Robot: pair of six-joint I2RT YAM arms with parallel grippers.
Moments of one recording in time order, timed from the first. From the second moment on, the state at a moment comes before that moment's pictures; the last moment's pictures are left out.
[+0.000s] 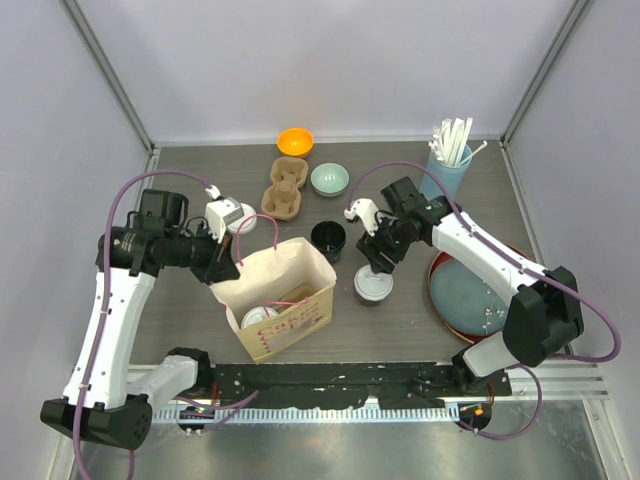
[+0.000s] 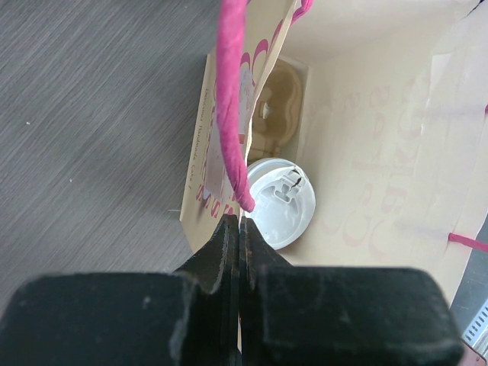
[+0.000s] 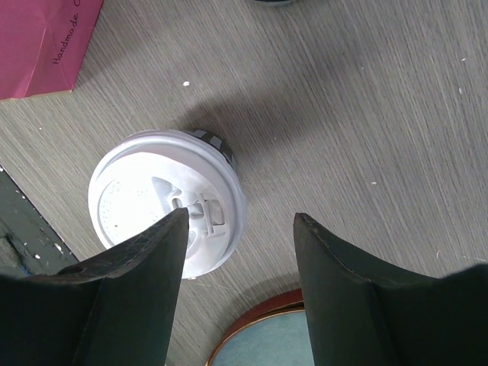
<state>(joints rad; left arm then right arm) -0.16 1.03 1.30 -1.32 0.64 0.39 0.51 1.47 1.18 -0.84 -0.31 -0.49</state>
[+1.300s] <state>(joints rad) -0.16 1.03 1.31 -1.32 0.64 0.39 0.59 1.36 0.99 -0.67 -0.20 -0.33</state>
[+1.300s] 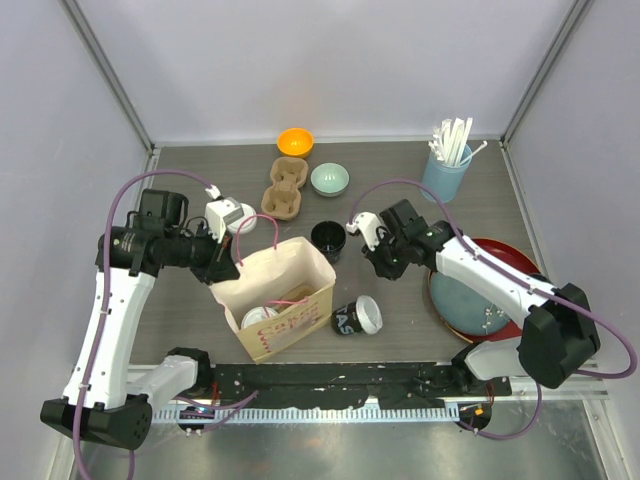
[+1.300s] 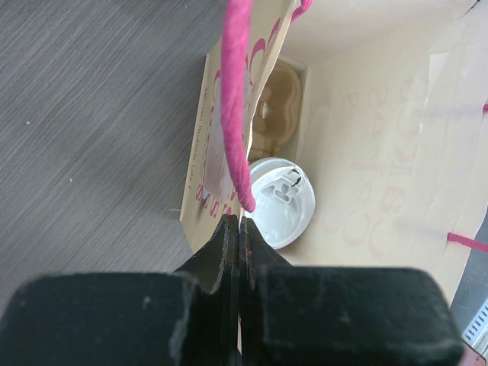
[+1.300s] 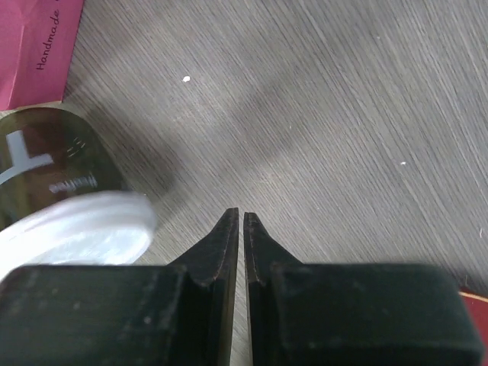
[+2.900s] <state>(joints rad) -0.16 1.01 1.32 -1.34 0.59 0.42 1.11 1.14 0.80 -0.84 -0.19 -0.57</state>
